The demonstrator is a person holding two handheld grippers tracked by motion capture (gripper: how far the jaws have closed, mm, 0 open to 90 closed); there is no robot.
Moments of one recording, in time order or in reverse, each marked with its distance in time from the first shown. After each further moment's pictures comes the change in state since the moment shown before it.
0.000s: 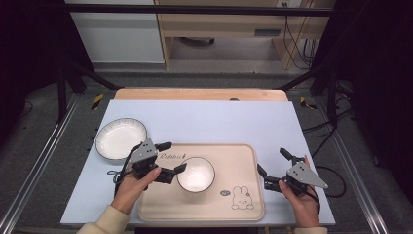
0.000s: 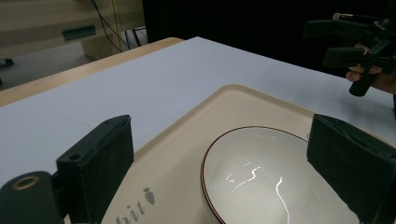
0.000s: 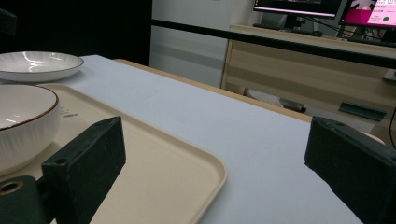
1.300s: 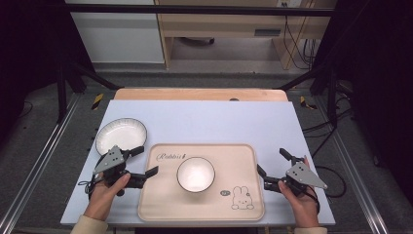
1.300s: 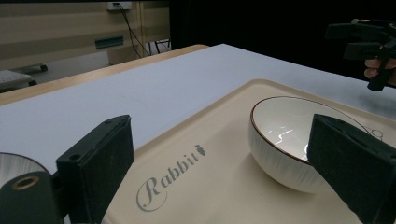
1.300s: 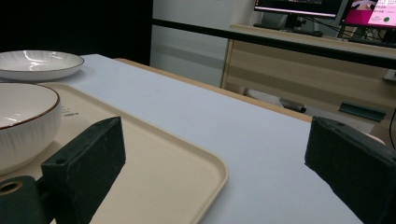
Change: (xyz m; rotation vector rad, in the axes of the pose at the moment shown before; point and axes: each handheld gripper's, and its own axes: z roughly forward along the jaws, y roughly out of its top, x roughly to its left) left arm 0.033 -0.041 -0.063 -0.077 0.071 -0.028; right arm 0.001 0.000 0.000 0.001 0.002 -0.009
